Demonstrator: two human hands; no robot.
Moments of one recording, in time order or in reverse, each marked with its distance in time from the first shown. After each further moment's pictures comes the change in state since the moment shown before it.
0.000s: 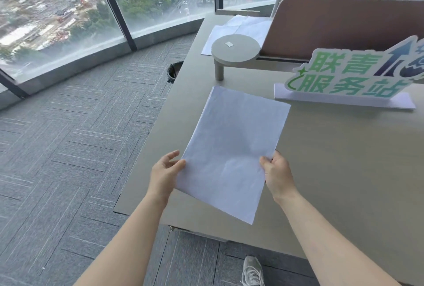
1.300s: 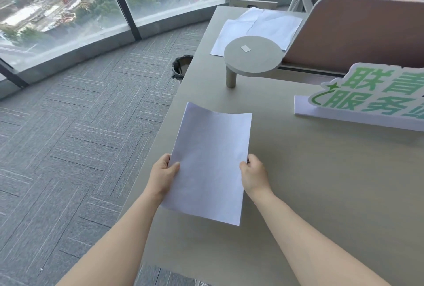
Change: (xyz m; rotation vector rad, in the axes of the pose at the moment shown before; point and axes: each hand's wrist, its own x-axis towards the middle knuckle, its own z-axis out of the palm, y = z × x) left_hand 0.125 0.002 -0.008 0.135 -0.031 -0.012; right_hand 0.100 -0.009 0.092 -0.327 -0.032 0.101
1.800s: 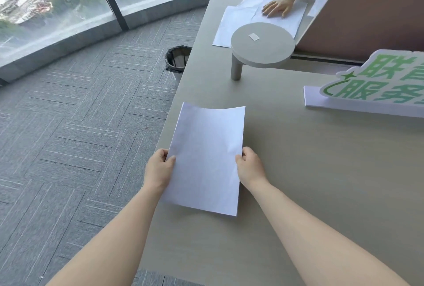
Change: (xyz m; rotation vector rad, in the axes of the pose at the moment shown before) left_hand 0.053 -0.009 -0.033 0.356 0.126 0.028; right_hand 0.026 -0.006 0.052 -0.109 -0.013 0.027
